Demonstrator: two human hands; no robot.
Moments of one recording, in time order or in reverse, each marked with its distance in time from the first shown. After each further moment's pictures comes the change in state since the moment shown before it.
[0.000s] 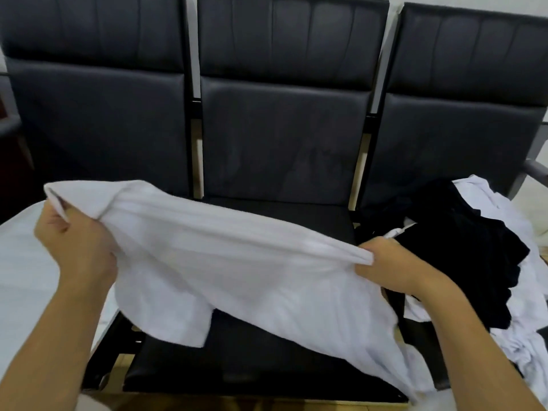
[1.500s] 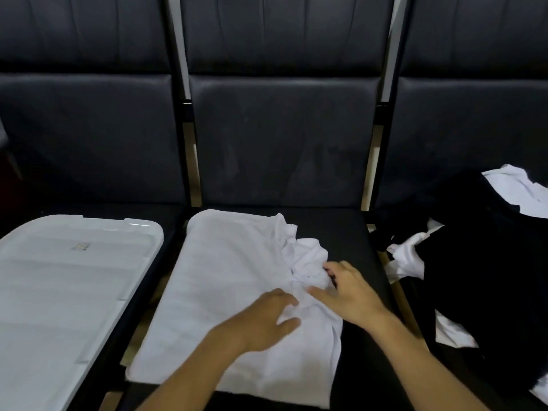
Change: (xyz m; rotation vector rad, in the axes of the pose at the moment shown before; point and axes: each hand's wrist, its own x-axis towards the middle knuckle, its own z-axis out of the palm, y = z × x) left_hand -0.150 -0.108 0.119 0.898 -1.586 0.090; right_hand 0.082 0.029 0.112 0.049 0.090 0.104
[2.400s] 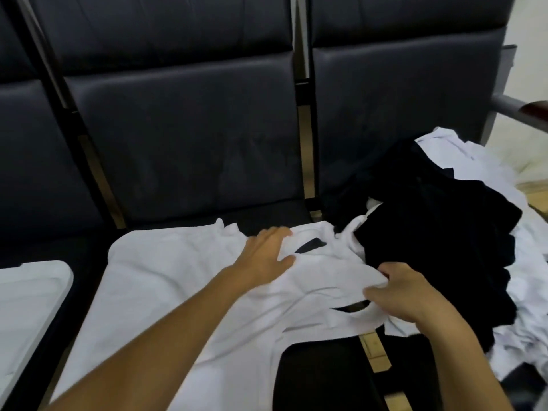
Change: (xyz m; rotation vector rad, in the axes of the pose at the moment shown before) left_hand 0.157 0.096 -0.011 0.293 0.207 0.181; right_hand -0.045 0.096 -0.110 0.250 0.039 0.495
